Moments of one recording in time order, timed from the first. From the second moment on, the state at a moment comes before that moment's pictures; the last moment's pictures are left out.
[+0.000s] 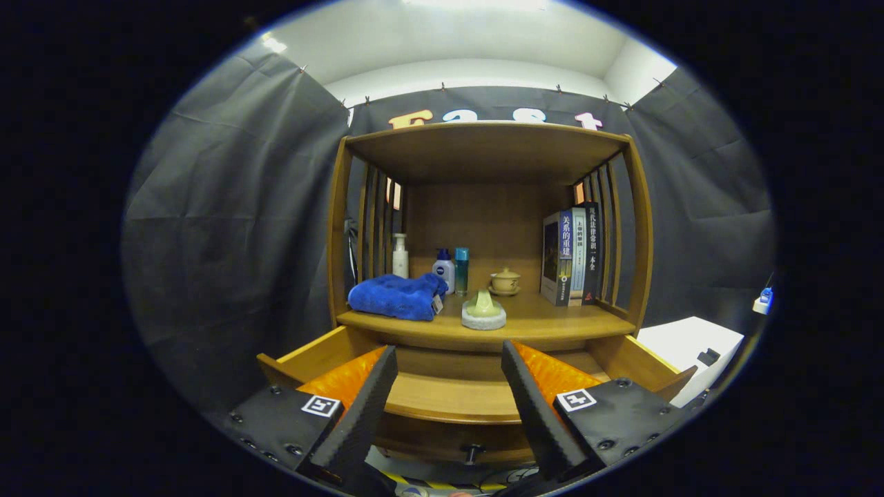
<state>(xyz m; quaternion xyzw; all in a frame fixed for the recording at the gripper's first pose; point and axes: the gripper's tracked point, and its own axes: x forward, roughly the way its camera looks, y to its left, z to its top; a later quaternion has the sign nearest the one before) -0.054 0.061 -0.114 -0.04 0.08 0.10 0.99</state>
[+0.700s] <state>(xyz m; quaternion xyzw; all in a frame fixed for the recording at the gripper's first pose) -0.068 0.040 -0.167 -0.04 0.07 0.07 0.99</state>
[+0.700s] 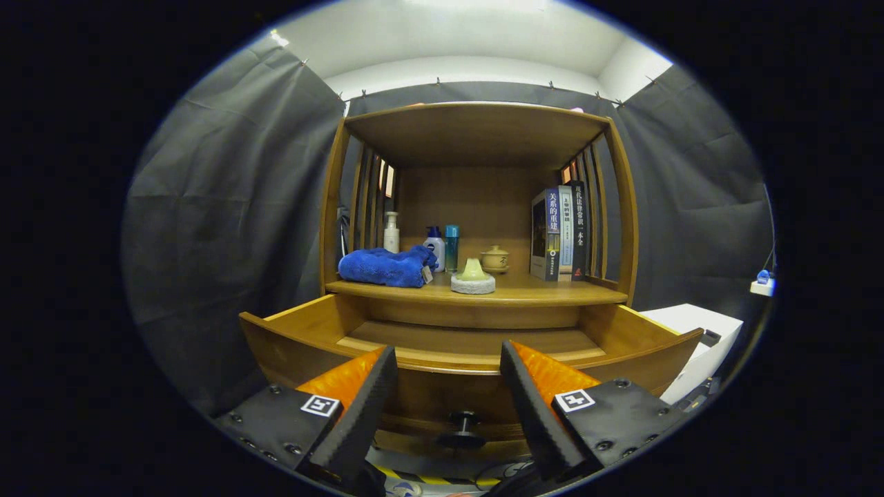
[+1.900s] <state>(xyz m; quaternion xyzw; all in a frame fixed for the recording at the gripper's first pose) -0.083 0.023 -0.232 0.04 0.17 0.05 0.98</state>
